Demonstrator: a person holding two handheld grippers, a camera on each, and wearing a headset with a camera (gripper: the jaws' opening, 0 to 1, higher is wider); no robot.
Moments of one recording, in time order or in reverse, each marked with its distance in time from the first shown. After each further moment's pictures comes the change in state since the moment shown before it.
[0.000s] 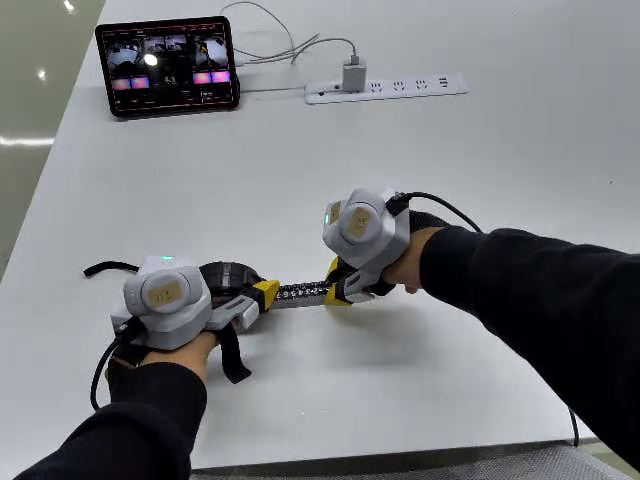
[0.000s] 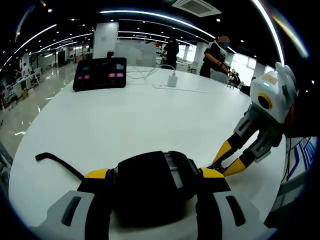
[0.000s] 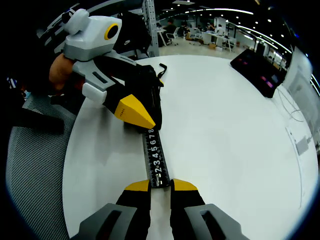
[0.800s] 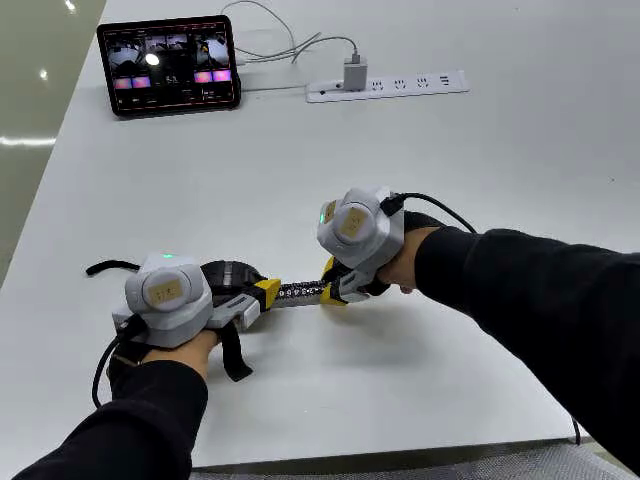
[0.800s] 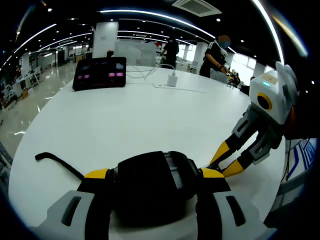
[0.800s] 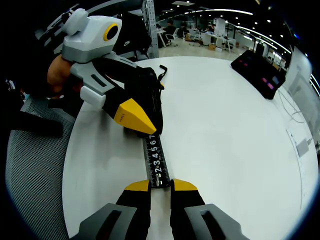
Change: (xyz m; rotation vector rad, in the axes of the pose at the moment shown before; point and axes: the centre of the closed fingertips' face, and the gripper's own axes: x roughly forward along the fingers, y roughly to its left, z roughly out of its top) left arm 0.001 0.001 -0.001 -0.002 0.006 -0.004; right arm 0.005 0.001 0.007 0.003 -0.010 -0.004
